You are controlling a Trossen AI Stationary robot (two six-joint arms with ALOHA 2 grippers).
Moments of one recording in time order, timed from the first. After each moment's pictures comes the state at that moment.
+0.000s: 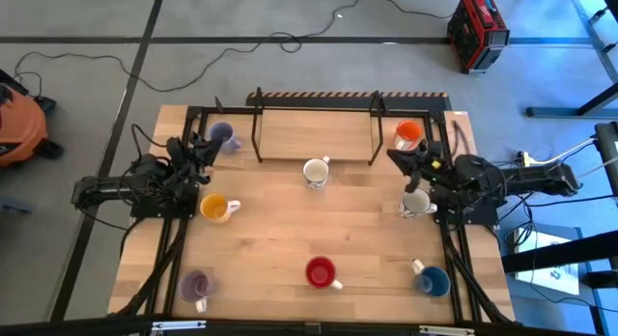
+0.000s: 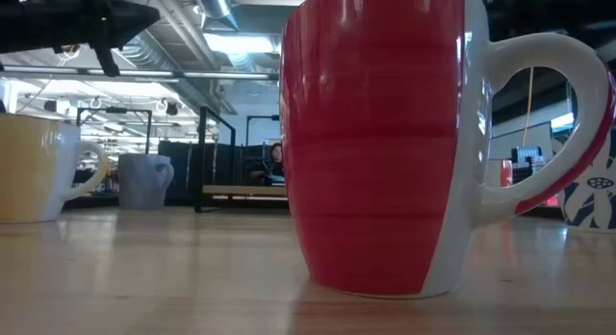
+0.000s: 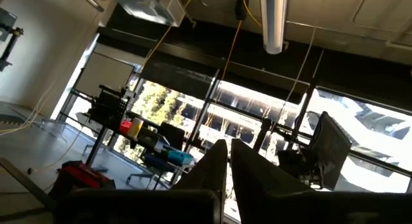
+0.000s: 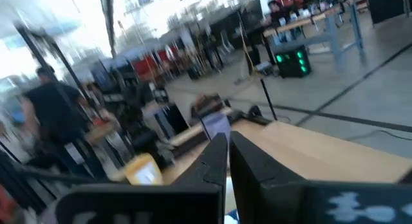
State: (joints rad) left arm 0.09 0.02 0.05 0.47 -0.42 -0.26; right arm 0.07 0.50 0.36 0.20 0.46 0.39
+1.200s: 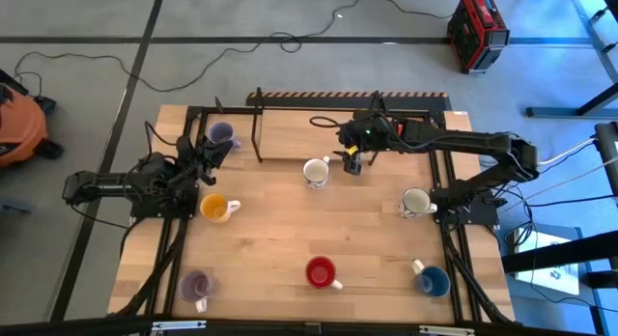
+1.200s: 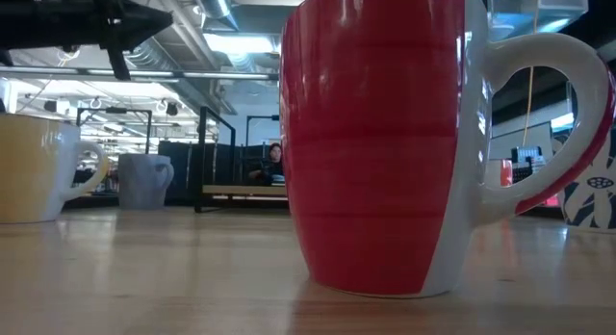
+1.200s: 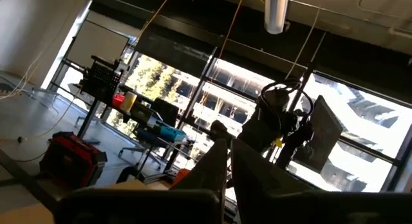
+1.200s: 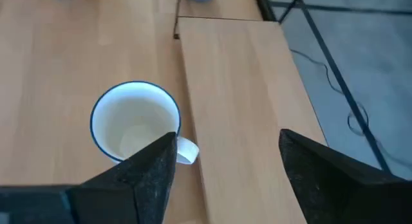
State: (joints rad) left arm 0.09 0.19 0.09 0.50 -0.38 -0.36; right arm -0.28 1.43 1.15 -0.42 0.05 -0.25
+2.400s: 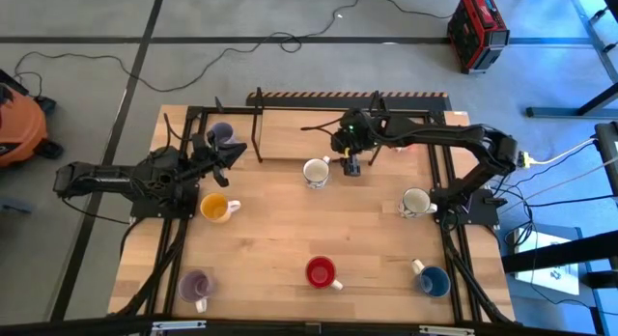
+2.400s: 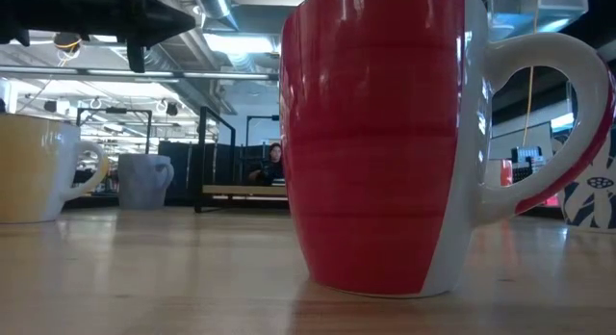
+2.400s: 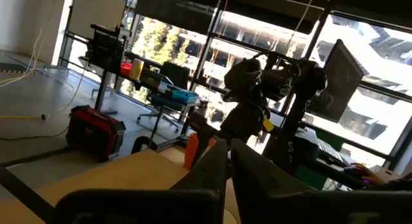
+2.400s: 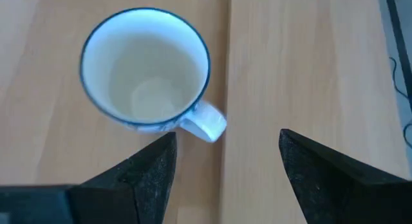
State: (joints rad) left arm 0.09 0.43 0.25 0.38 -0.35 -0.31; right arm -0.38 1.61 1.15 -0.43 -0.17 -0.45
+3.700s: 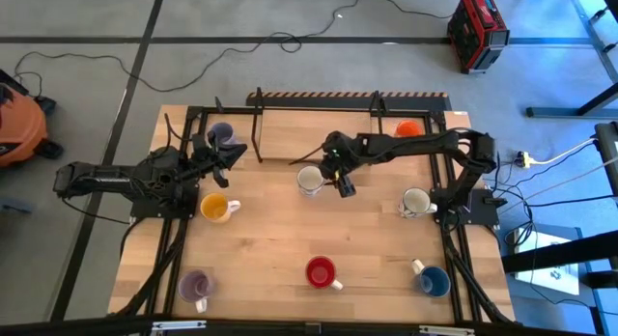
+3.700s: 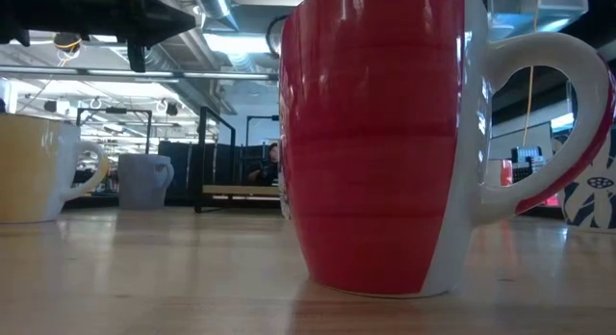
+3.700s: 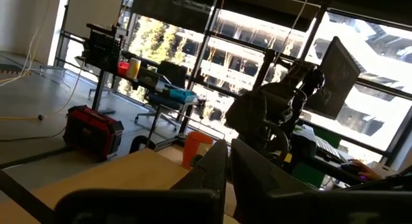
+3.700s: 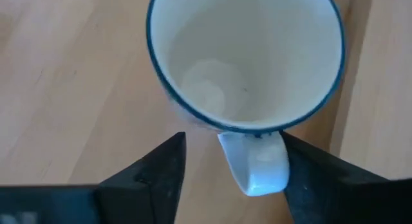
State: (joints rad) left arm 0.09 0.43 0.25 0.38 -0.33 -0.30; right arm -0.24 1.77 1.15 -0.36 -0.23 -0.57
